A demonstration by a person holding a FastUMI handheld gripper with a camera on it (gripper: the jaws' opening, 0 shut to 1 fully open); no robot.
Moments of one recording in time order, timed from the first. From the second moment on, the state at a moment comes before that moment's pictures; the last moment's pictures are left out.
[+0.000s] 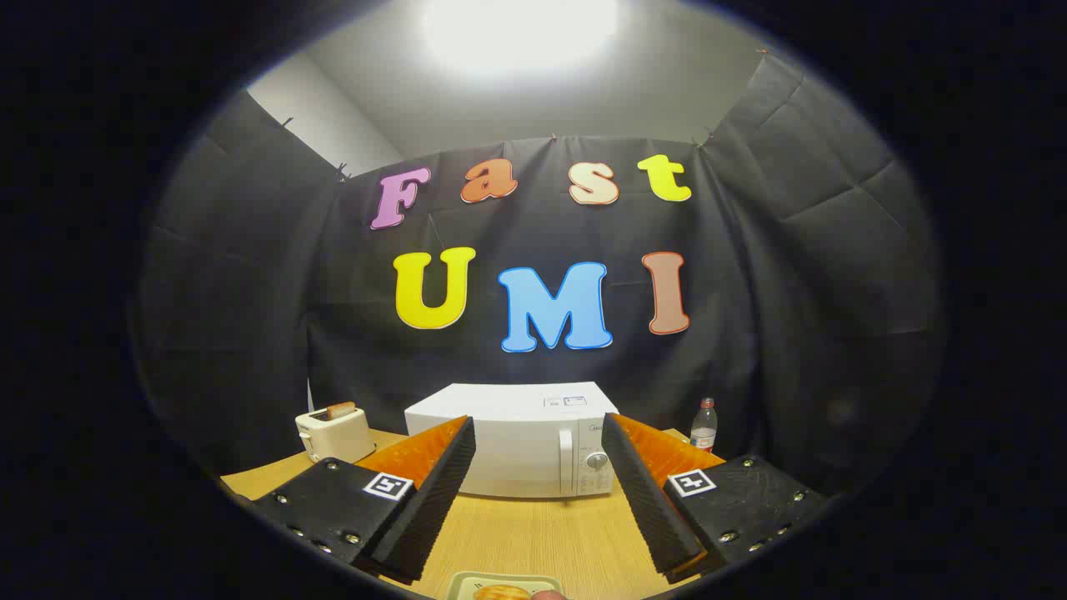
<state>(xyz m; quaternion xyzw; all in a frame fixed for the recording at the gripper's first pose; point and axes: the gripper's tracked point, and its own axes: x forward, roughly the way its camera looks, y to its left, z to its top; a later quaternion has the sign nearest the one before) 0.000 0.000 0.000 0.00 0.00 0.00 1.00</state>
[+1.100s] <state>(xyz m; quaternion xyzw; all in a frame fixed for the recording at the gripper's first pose) 0.176 -0.032 -0.081 0.00 0.05 0.01 1.00</state>
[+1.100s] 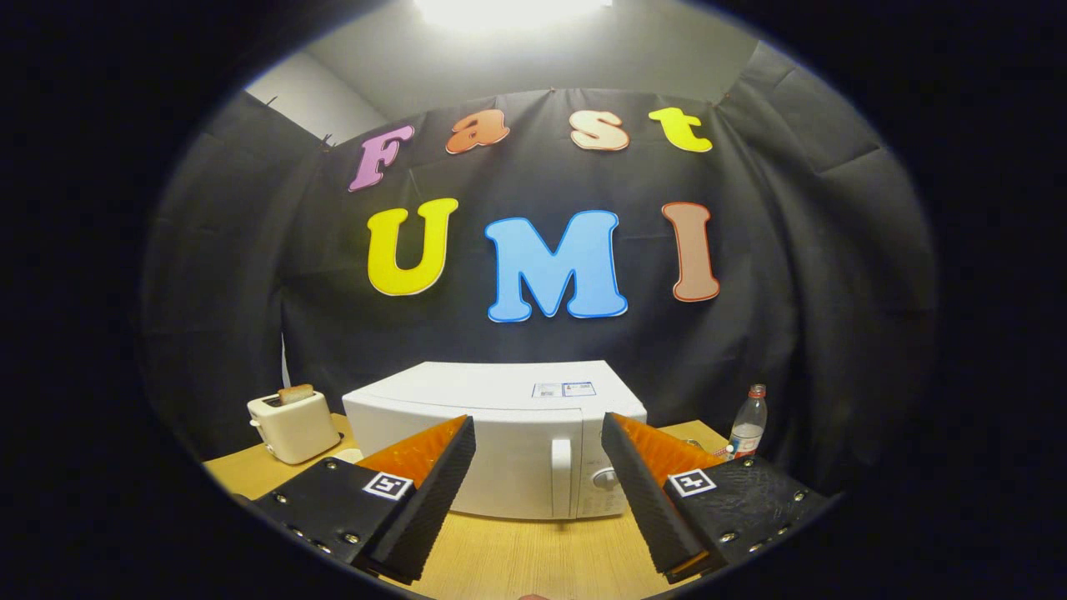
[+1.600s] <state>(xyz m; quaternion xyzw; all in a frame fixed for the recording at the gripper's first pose) 0.247 -0.056 -0.166 0.00 0.12 0.00 0.99</state>
